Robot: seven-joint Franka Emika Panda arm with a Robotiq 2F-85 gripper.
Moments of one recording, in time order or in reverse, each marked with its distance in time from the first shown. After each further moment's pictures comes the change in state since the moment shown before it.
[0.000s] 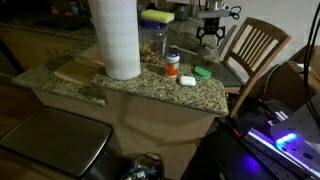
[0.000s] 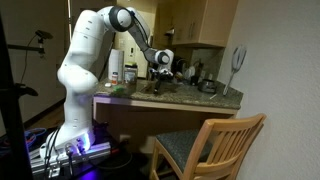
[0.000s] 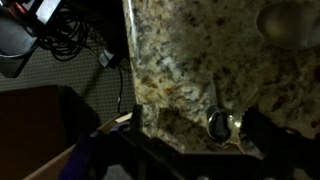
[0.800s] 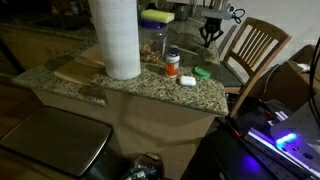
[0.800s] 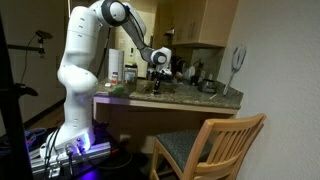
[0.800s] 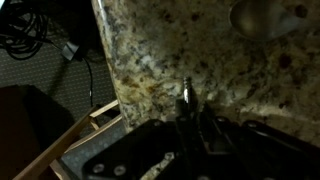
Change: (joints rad) arm -0.001 -0.110 -0.006 -0.160 0.063 0.231 0.006
